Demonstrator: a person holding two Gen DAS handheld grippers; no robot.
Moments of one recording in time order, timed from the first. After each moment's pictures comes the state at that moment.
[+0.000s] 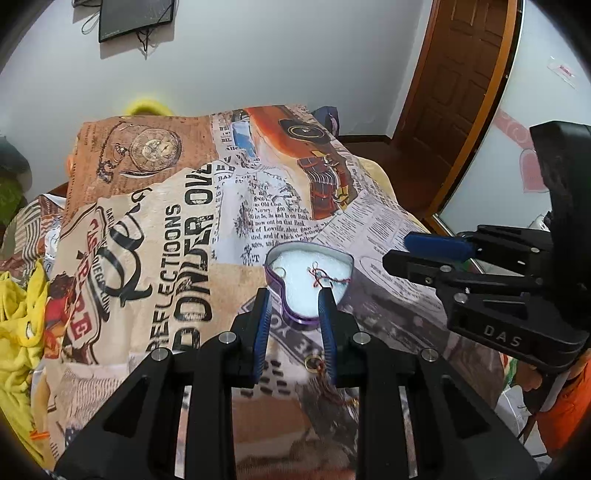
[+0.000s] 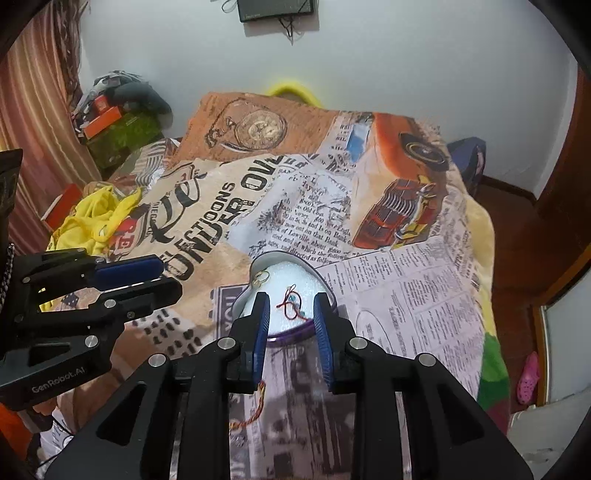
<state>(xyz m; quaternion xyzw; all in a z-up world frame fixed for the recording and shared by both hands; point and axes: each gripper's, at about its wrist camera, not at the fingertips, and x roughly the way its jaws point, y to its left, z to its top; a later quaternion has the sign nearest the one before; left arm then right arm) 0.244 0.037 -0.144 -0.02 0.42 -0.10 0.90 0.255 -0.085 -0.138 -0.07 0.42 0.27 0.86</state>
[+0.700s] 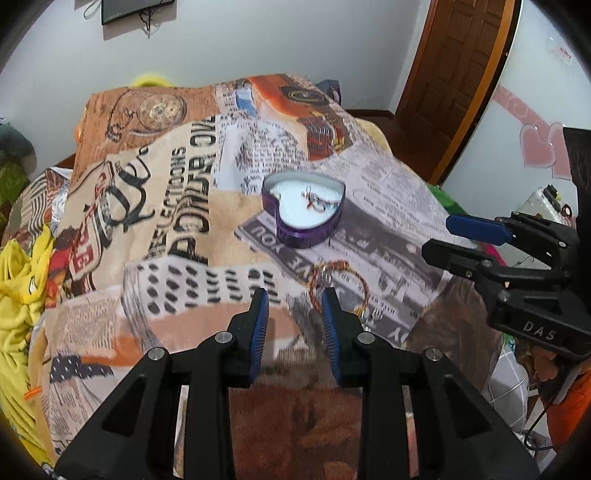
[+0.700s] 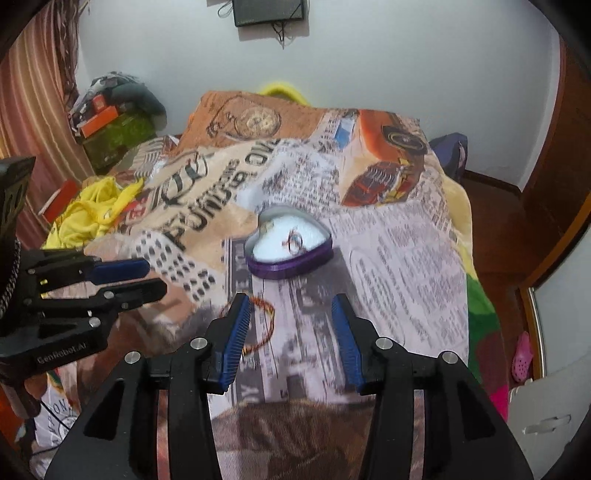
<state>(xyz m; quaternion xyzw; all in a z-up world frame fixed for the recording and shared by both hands) 0.189 0.030 -0.175 -0.02 0.47 -0.09 0.88 0.191 -0.105 -0.156 -0.08 0.42 0.24 0.87</state>
